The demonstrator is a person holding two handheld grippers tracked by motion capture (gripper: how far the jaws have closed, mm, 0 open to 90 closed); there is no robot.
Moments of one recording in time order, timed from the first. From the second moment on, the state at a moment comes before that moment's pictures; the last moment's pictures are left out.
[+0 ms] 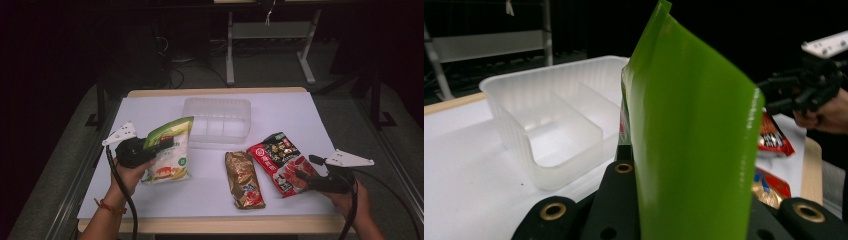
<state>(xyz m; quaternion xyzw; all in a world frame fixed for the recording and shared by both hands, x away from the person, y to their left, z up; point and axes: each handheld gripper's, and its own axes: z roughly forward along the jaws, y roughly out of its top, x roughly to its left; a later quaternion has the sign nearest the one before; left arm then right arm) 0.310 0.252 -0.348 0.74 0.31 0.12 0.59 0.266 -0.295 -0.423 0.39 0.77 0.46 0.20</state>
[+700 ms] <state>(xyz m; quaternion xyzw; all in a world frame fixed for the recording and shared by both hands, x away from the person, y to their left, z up) 0.318 0.232 -0.326 0.70 0.35 0.17 0.60 0.265 -0.301 -0.424 0.41 0.76 0.46 0.22</state>
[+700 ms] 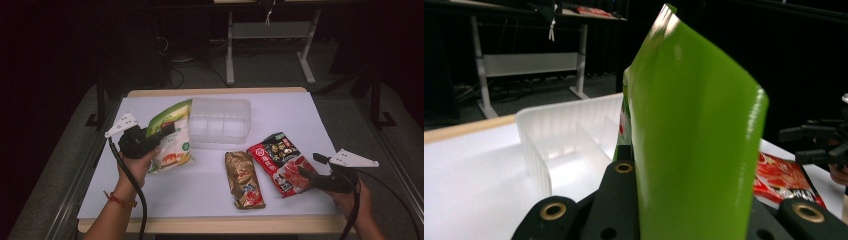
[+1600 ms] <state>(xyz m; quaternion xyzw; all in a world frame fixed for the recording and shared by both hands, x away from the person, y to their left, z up) 0.390 0.189 -0.307 0.66 0.39 0.23 0.60 0.265 -0.299 -0.427 0.40 0.76 0.45 0.23</state>
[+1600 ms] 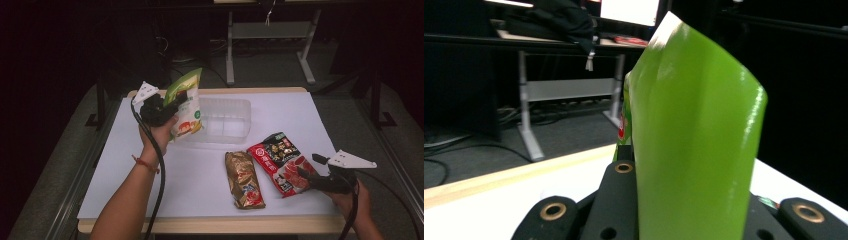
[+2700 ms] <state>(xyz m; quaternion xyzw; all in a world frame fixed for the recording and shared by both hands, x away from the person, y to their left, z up) 0.467 0.139 -0.343 0.62 0.43 0.34 0.56 0.262 -0.294 -0.429 0.39 0.77 0.45 0.22</state>
